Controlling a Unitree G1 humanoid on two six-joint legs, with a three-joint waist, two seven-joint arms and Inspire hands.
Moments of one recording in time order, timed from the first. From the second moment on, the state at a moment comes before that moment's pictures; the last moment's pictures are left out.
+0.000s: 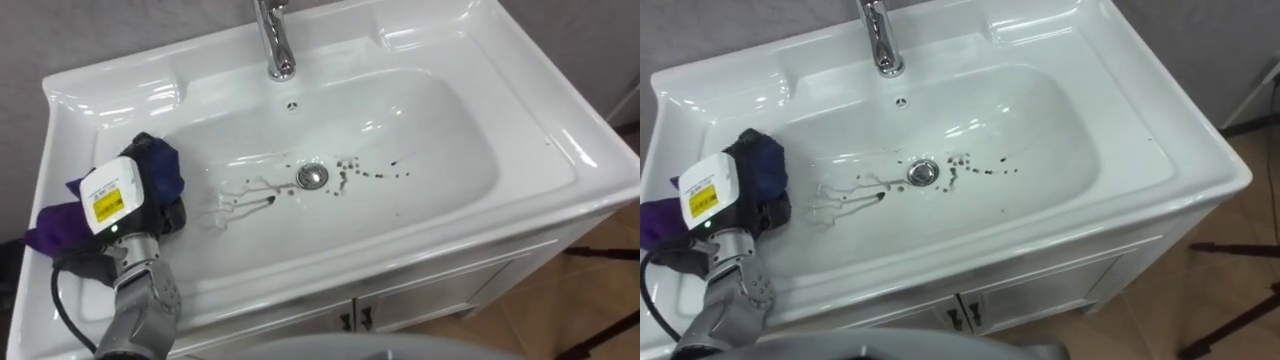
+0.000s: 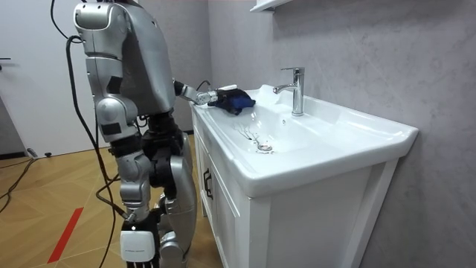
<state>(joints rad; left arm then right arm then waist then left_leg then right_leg) 0.20 0.26 -0.06 0.43 0.83 0.15 0.64 0.15 -0.31 -0.04 1.28 0.03 0.31 0.05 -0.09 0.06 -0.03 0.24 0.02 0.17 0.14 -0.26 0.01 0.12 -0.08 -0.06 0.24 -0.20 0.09</state>
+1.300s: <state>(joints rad) 0.18 0.27 -0.02 0.39 0.82 0.15 0.63 0.15 -0.31 -0.06 1.23 -0.04 0.29 0.05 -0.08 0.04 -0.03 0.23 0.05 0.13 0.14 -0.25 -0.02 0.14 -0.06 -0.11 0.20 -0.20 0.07</state>
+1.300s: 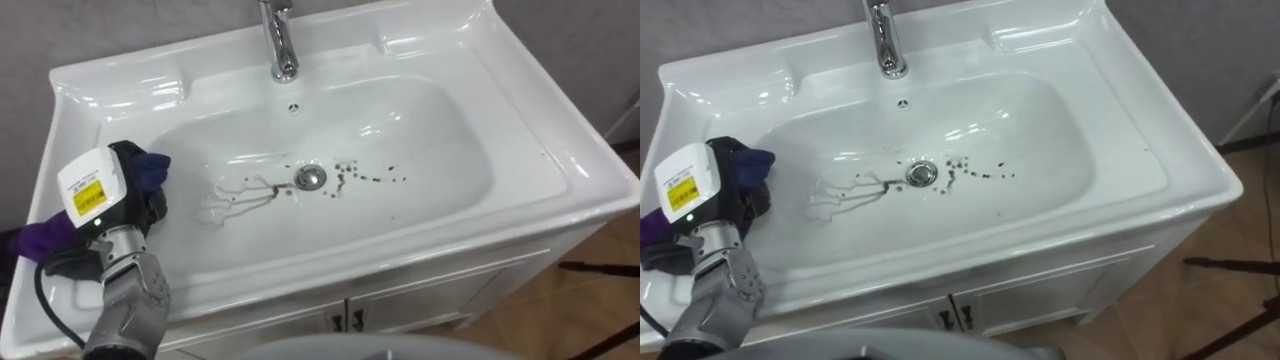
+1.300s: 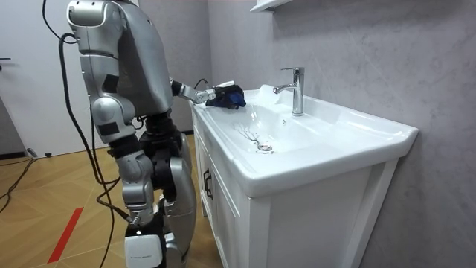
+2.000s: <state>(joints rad) 0.19 0.25 0.01 0.15 0.84 0.17 0.47 0.11 -0.29 -0.06 1.27 0.09 0.18 0.07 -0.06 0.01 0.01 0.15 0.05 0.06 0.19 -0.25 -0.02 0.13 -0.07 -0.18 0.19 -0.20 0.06</state>
